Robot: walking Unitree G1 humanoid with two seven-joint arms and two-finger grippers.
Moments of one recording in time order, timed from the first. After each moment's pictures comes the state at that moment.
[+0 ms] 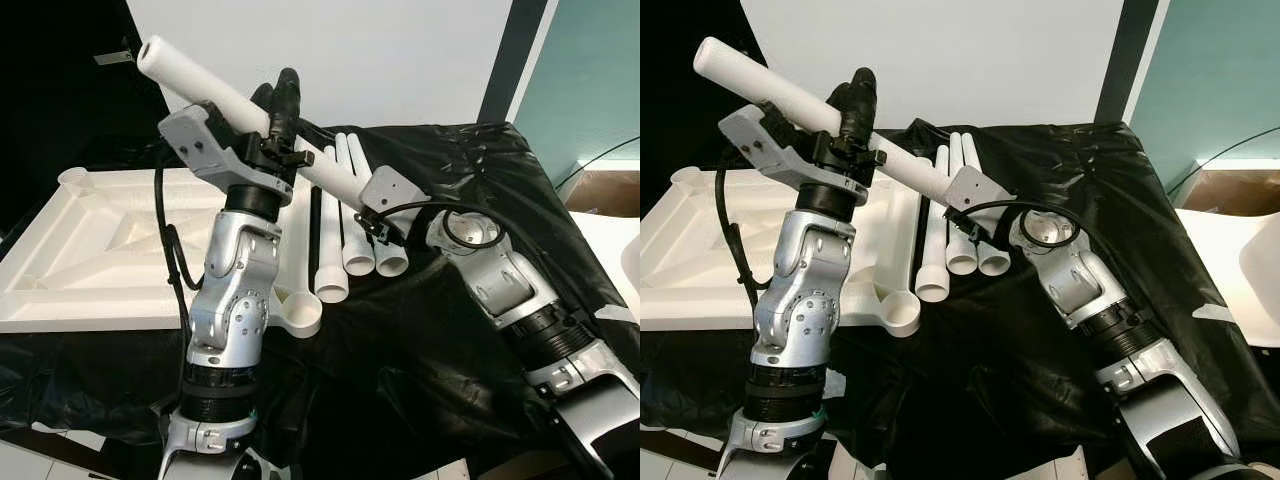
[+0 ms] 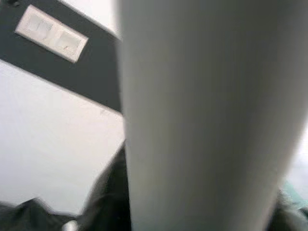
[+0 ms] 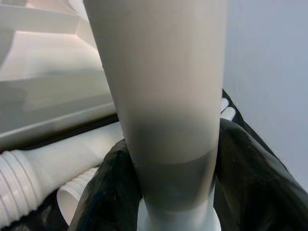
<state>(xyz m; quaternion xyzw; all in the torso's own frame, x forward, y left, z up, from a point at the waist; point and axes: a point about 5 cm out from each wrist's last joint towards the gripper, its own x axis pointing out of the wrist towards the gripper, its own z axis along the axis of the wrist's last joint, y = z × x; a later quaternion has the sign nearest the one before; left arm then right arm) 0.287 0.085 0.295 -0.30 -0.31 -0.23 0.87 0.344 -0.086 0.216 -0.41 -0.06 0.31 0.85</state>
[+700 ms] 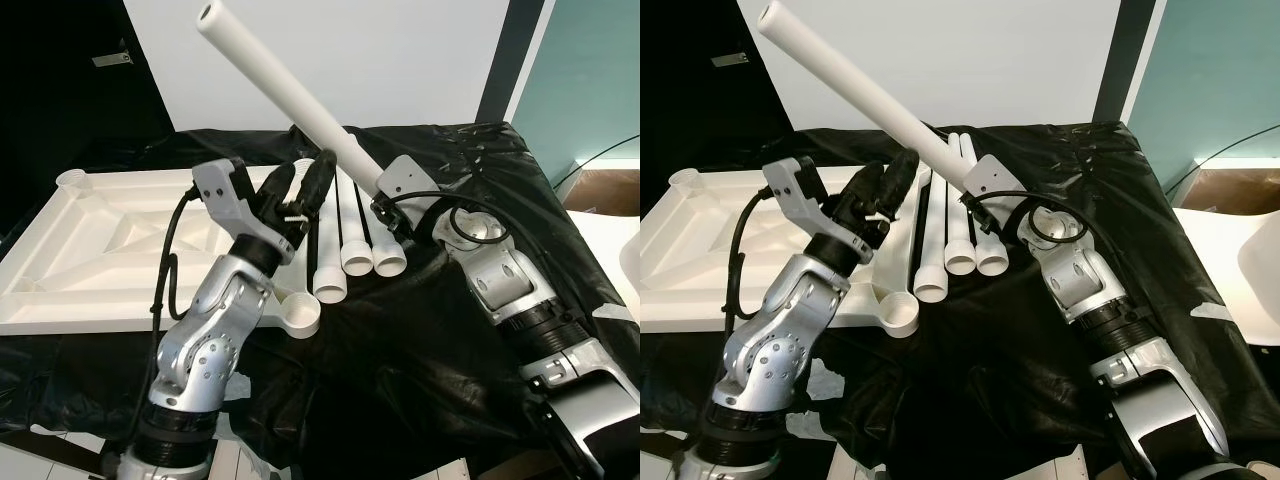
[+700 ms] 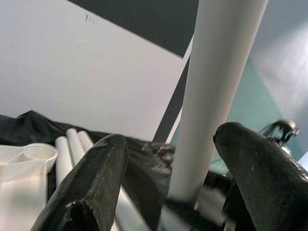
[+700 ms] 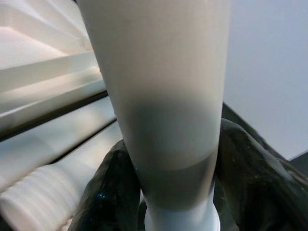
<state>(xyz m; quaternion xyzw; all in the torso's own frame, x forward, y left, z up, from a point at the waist) 0.275 0.093 0.233 -0.23 -0.13 -0.29 0.92 0.361 -0.105 0.219 -0.39 -0.04 0.22 0.89</state>
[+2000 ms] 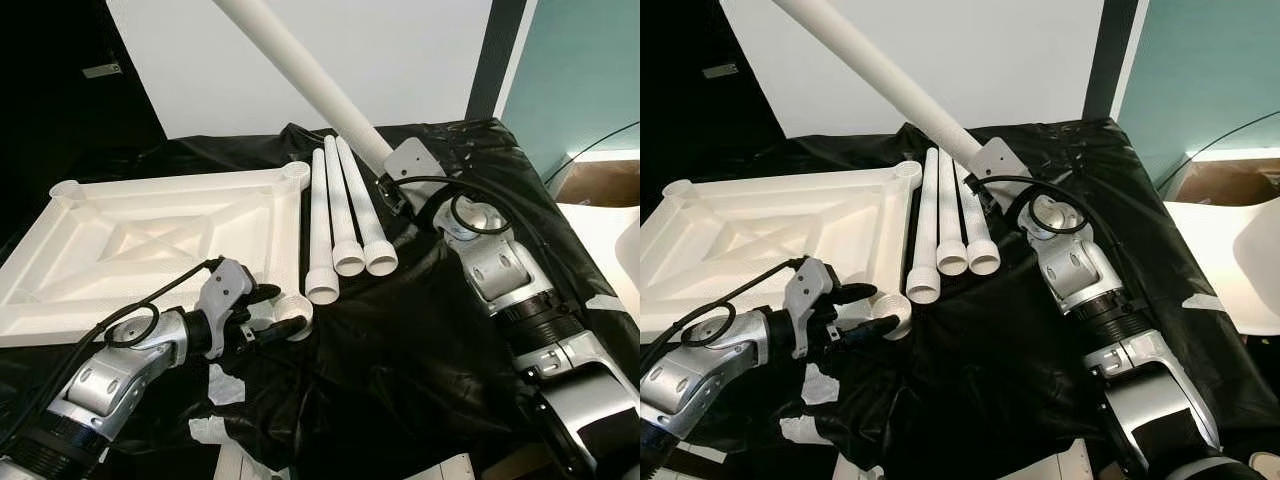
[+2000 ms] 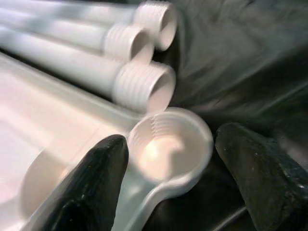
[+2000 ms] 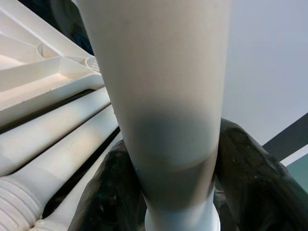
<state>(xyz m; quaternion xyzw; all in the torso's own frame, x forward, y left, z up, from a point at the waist) 0.266 0.167 0.135 0.15 0.12 -0.51 0.84 0.363 -0.106 0.229 -0.37 -0.06 0.18 0.91</state>
